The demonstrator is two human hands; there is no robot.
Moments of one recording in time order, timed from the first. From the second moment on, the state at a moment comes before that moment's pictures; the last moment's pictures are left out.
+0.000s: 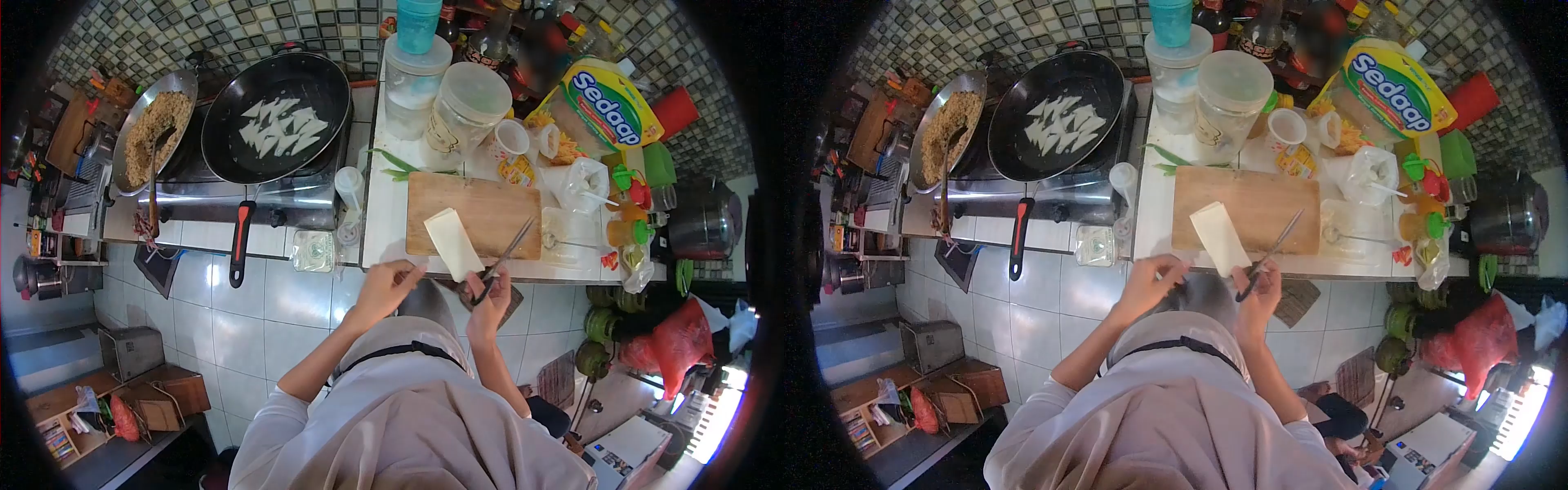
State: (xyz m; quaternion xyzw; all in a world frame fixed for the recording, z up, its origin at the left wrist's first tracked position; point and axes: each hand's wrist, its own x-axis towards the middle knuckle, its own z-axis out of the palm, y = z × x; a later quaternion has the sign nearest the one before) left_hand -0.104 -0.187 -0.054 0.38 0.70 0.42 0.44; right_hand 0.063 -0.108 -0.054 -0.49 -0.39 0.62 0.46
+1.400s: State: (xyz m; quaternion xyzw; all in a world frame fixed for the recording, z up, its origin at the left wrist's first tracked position) left_hand -0.073 -0.201 -0.068 -0.26 0.25 0.63 0.69; right_hand 0.087 -0.113 -0.023 -0.41 -0.65 0.62 0.18
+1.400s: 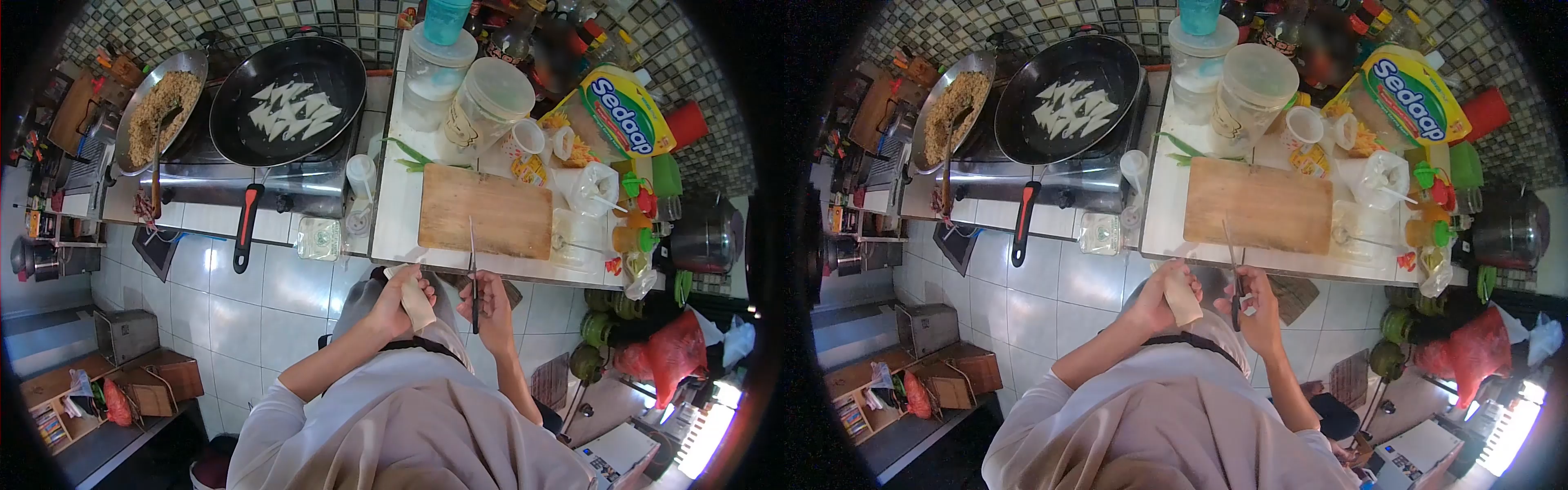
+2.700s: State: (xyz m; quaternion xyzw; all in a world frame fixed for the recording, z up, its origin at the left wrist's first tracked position) left_hand -0.099 -0.186 -0.018 -0.01 0.33 0.69 0.64; right_hand 0.028 -0.129 -0.017 -0.30 -0.70 0.63 0.15
